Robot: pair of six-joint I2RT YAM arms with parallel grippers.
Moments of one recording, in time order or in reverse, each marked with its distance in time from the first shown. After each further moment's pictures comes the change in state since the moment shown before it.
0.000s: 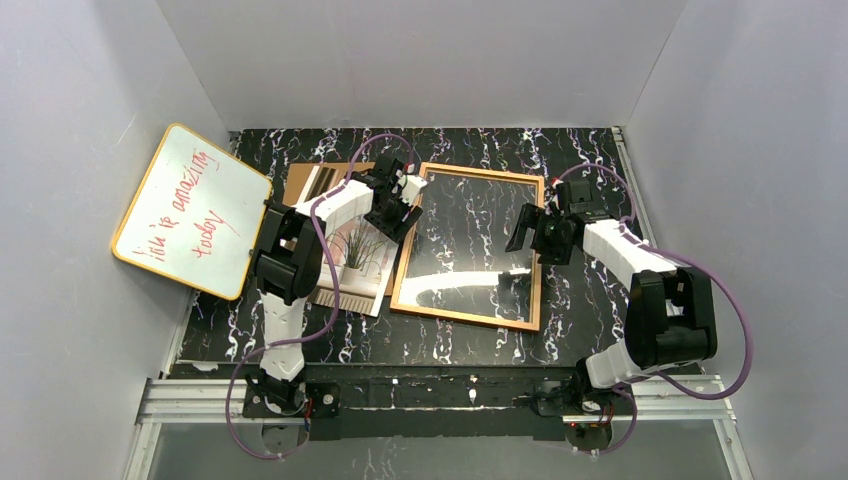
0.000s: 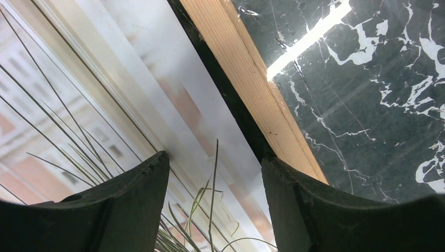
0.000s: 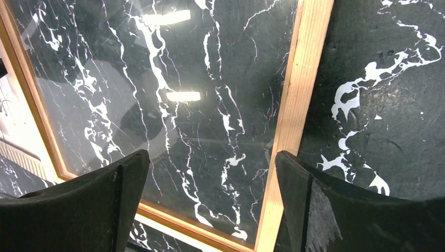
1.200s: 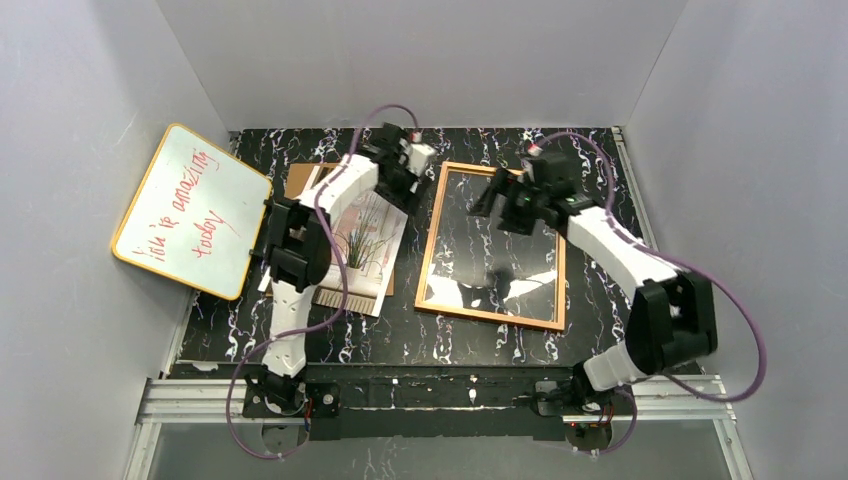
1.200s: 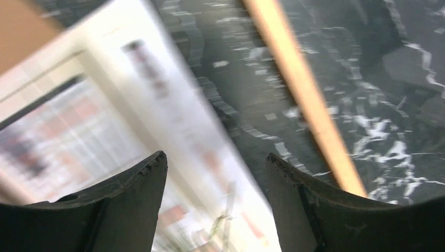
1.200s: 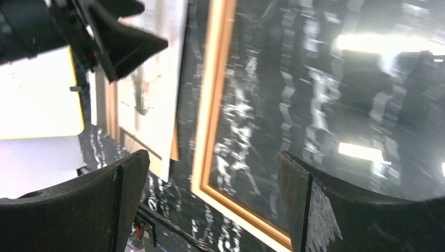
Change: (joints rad) left arm -0.011 0.152 0.360 -0.153 0.071 -0.015; right arm 0.129 -0.057 0.131 0.088 -0.071 0.243
